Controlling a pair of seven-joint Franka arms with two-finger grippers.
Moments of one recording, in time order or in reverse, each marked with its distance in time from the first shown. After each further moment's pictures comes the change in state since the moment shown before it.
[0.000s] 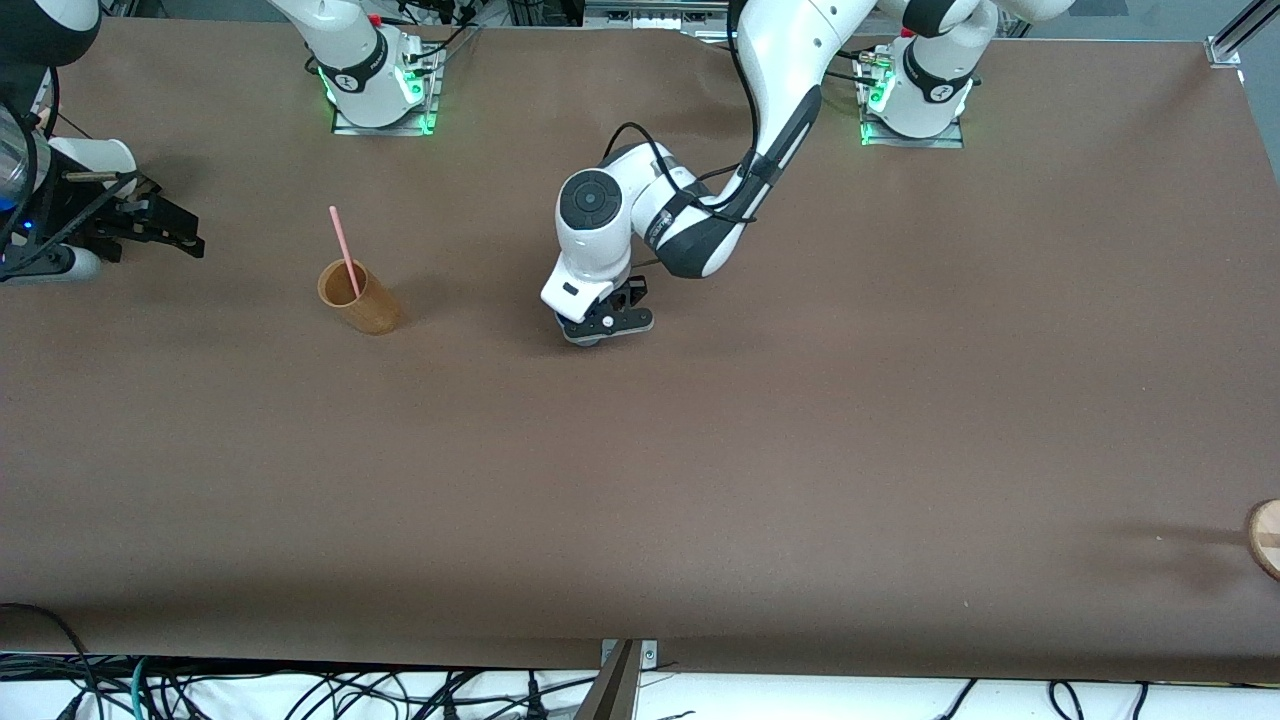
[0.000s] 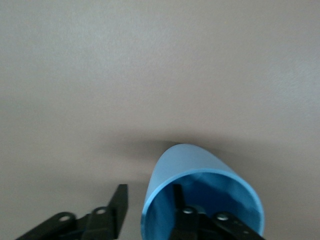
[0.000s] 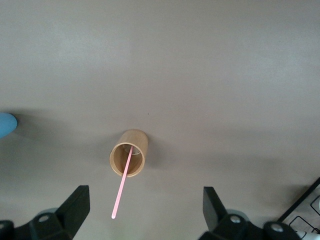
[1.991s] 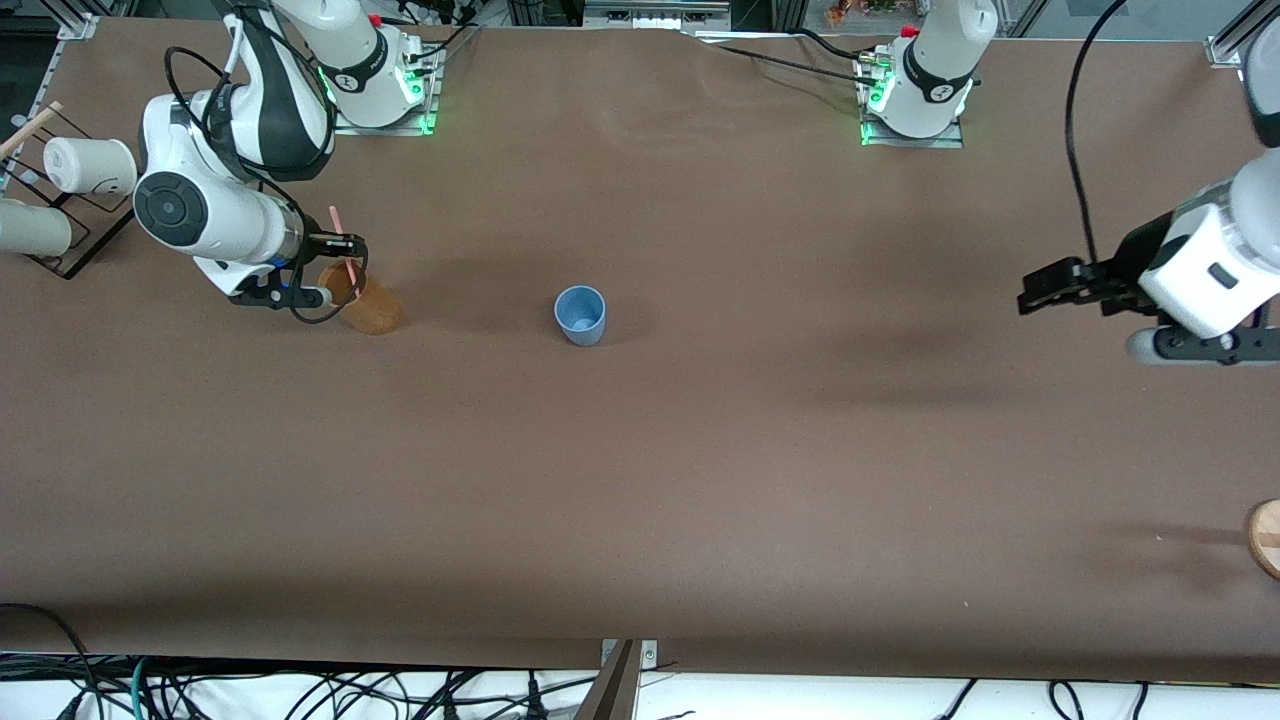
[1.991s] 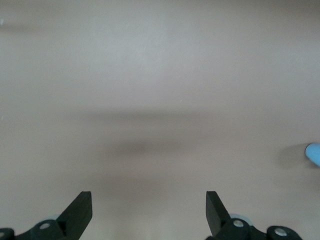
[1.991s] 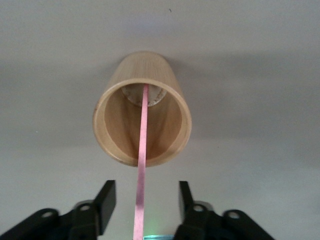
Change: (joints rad) left arm 0.807 -0.611 0.024 -0.068 -0.027 -0.695 0.931; right arm 0.090 0.046 0.054 -0.562 0.003 0.301 0.241
